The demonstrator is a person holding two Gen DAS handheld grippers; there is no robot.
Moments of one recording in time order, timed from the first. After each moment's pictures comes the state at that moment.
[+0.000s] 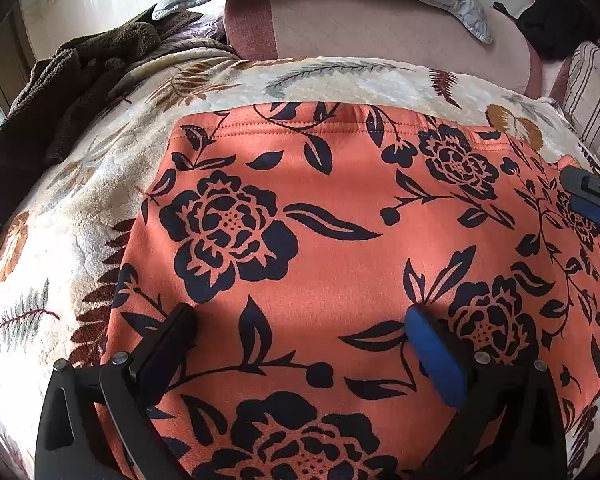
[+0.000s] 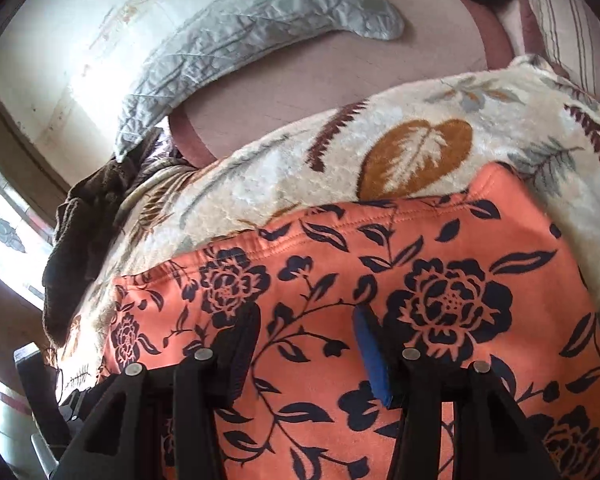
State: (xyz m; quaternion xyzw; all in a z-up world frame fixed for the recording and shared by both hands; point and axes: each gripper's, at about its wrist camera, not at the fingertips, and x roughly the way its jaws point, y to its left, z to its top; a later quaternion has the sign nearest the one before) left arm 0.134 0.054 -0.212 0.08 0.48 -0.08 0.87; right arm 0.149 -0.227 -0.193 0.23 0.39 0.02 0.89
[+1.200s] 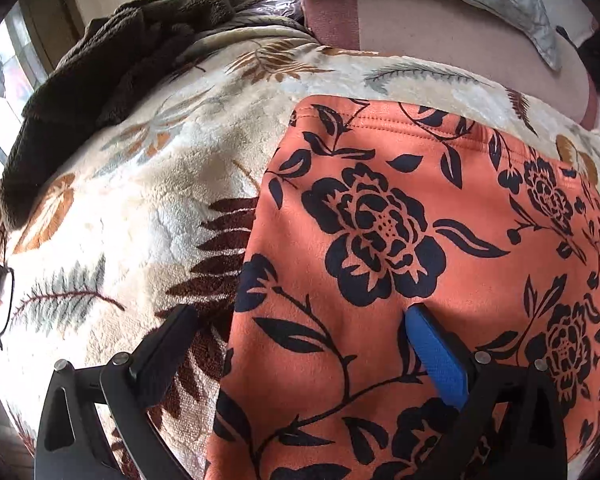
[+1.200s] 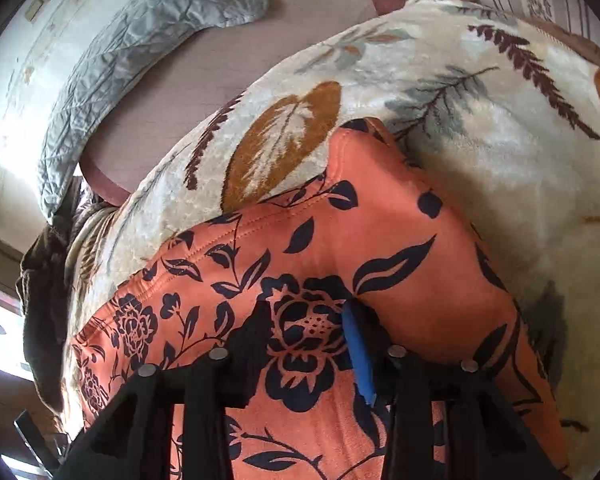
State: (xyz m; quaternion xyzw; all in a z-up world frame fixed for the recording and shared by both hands) left arm 0.157 0.120 -0.212 0.04 0.51 0.01 0.86; right arm 0.147 -0.320 -0.233 0.34 0.44 -0.09 0.83
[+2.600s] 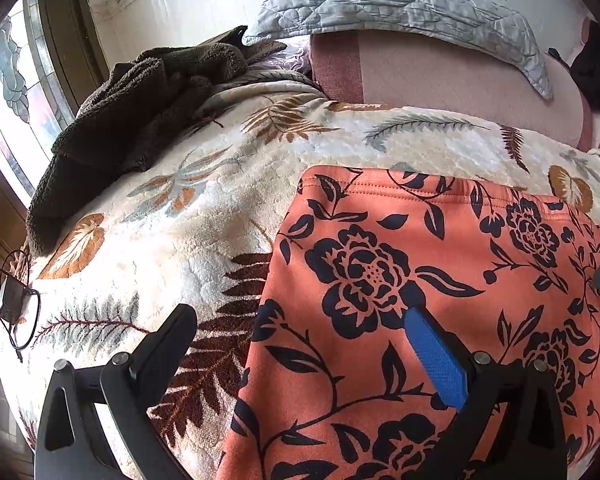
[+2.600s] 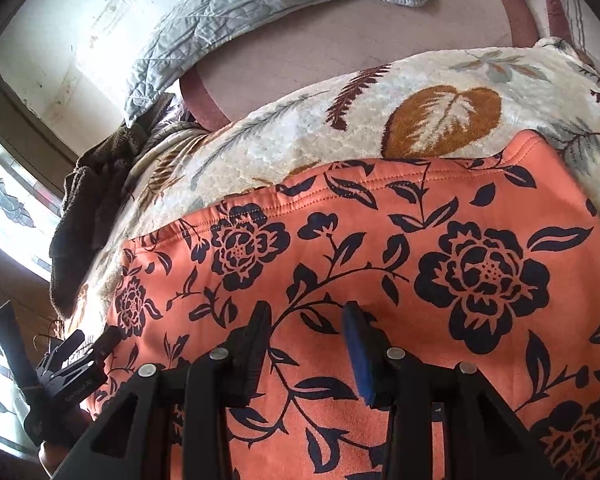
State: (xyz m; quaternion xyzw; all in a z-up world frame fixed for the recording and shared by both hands) left arm 0.141 0.107 -0.181 0.06 0.42 0.03 0.90; right arm 0.152 -0.223 -0.209 0.23 0.44 0.04 0.87
